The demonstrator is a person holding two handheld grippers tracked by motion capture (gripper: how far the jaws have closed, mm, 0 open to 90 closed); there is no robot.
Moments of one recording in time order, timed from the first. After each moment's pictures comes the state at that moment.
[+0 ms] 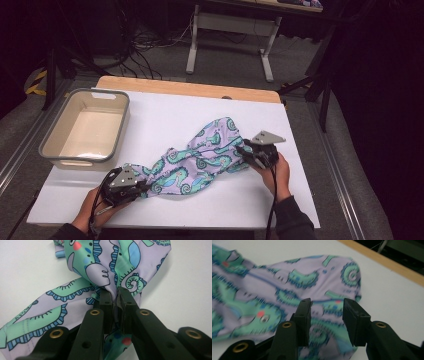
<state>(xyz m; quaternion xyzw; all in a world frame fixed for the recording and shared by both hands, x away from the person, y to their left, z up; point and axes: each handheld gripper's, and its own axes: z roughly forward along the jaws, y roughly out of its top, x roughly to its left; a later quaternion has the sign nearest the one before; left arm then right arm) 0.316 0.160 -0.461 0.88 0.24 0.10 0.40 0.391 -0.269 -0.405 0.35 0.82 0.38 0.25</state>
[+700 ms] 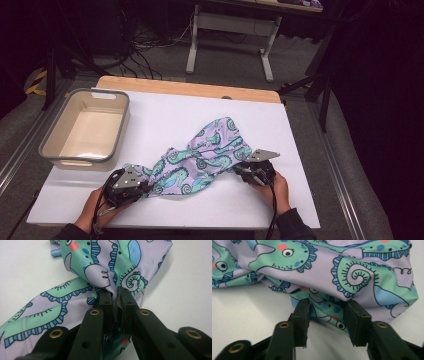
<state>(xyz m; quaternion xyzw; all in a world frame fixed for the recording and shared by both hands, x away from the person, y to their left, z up) 0.315 0.154 -0.465 0.88 0.24 0.11 0.39 0.374 -0.274 -0.452 0.34 0.86 0.34 0.18</state>
